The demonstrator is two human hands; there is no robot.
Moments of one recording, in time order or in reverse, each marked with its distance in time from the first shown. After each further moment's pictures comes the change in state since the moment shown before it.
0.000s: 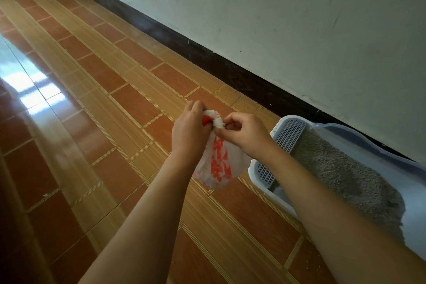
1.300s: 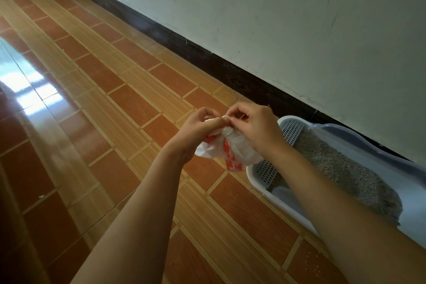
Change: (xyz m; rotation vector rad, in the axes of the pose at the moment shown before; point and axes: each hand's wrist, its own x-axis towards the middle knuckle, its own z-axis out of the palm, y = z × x) left_hand 0.010 -0.004 -0.002 -0.879 -0.599 -0.391; right_hand 0.000 -0.006 -0.016 -0.251 0.168 -0.198
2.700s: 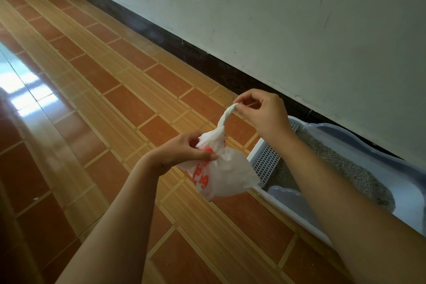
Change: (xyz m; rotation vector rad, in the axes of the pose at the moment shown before) left_hand -0.016 -0.020 -0.028 0.221 -0.304 -0.161; right_hand 0.008 0.011 -0.017 0.112 0.128 0.184
